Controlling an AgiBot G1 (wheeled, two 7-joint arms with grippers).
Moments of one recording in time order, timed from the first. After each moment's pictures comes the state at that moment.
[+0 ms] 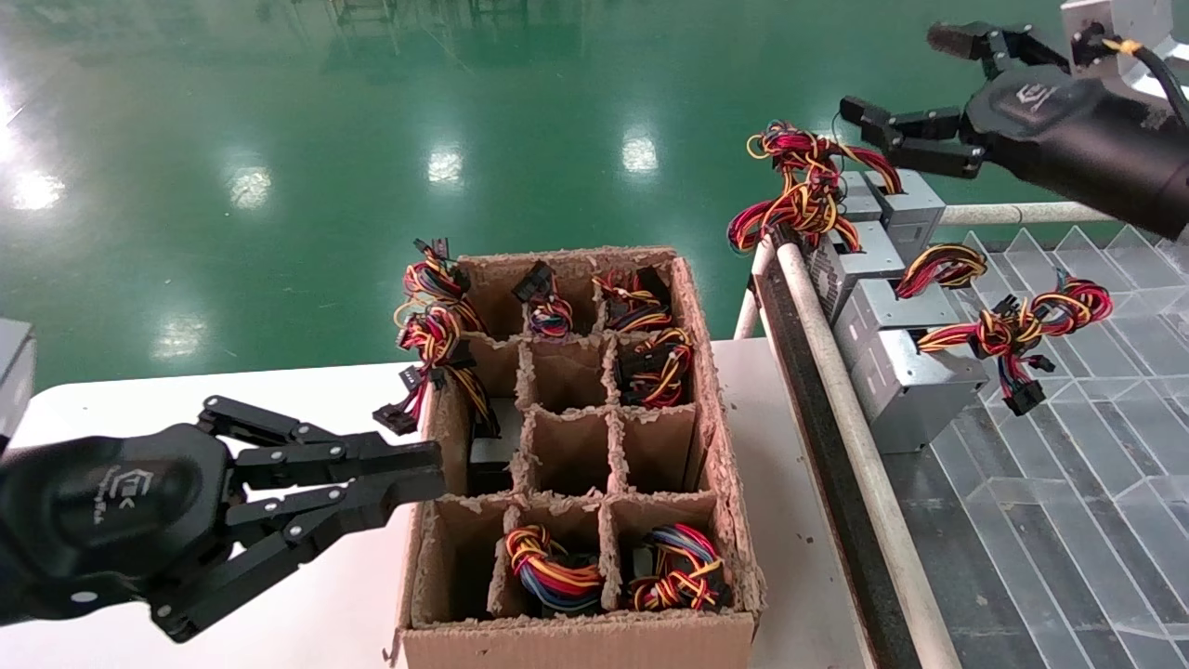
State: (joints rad) left arm -1.10 0.55 0.43 -1.23 0.62 1.41 -0.10; right arm 1.63 -0.86 -0.27 0.43 -1.12 -1.14 -0.29
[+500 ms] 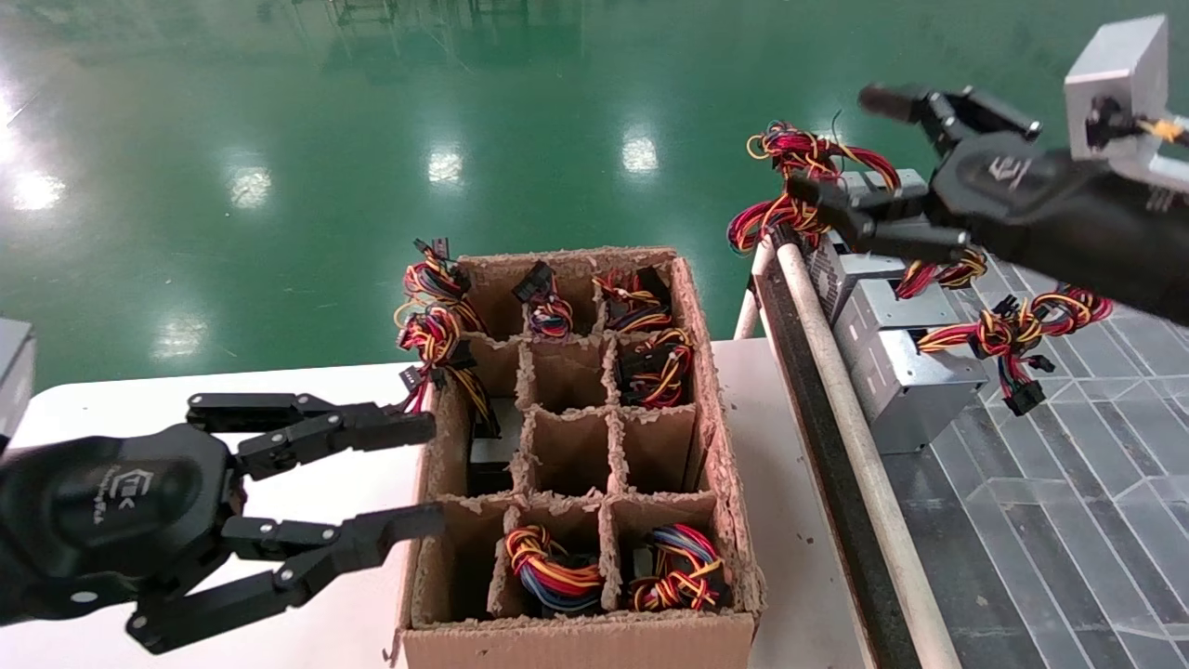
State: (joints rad) left arm -1.10 0.55 0.43 -1.23 0.62 1.41 -0.10; right arm 1.42 -0.77 -0.27 0.75 -0.97 -1.27 -0.11
